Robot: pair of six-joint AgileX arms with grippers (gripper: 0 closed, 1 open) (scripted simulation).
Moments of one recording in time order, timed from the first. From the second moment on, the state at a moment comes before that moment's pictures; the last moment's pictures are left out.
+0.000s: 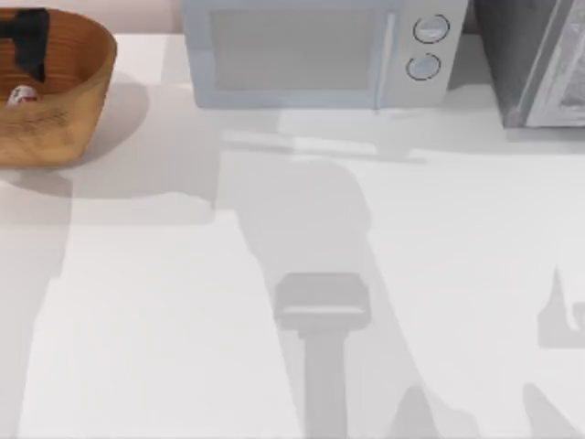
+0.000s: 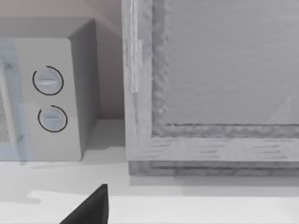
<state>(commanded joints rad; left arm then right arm) 0.12 2.34 2.24 -1.21 0.14 0.12 0.00 0.00 0.00 0.00 0.00 0.00</state>
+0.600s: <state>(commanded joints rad) 0.13 2.57 2.51 -1.32 0.15 0.15 0.00 0.00 0.00 0.00 0.00 0.00</state>
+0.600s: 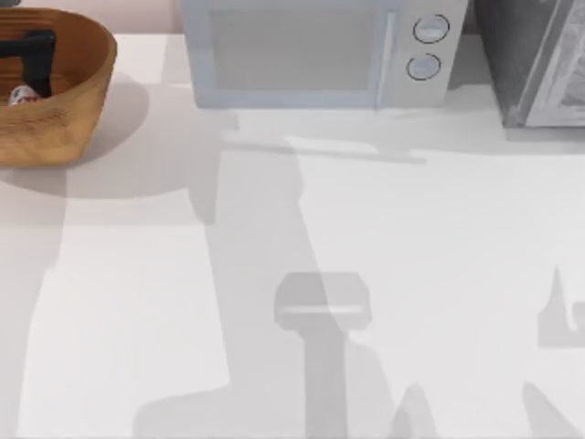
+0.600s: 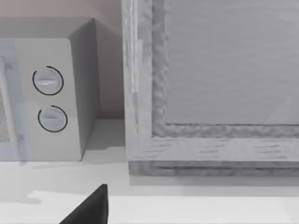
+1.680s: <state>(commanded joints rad) 0.12 2.62 2.37 -1.14 0.15 0.13 0.00 0.00 0.00 0.00 0.00 0.00</state>
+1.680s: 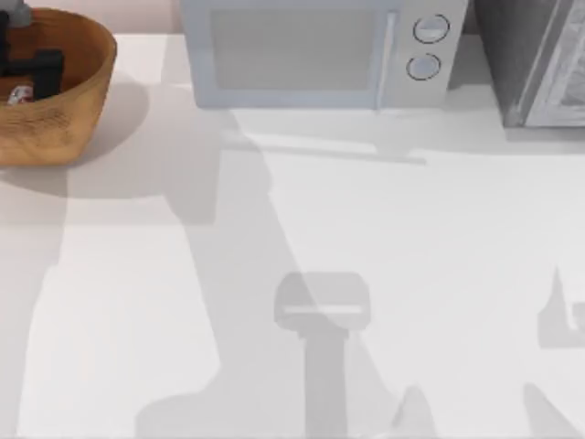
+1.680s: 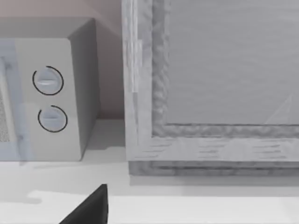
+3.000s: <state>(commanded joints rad) 0.12 2.55 2.33 -1.13 0.14 0.13 0.00 0.00 0.00 0.00 0.00 0.00</state>
